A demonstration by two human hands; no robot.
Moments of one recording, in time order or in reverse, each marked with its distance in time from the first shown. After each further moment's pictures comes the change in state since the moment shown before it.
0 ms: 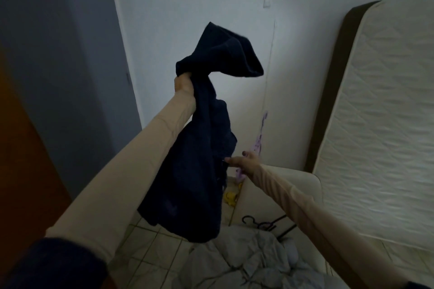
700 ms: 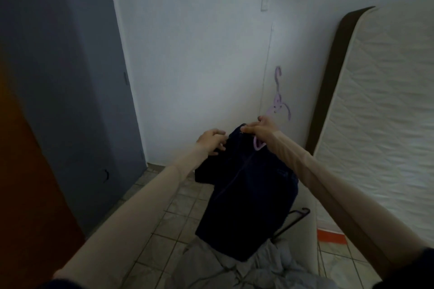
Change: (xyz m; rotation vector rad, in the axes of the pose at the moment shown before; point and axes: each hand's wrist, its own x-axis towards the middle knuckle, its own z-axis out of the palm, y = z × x) left_hand -0.035 -0.115 -0.019 0.803 -0.360 -0.136; right_hand -0.001 -0.076 -0.056 -0.201 0.128 -0.296
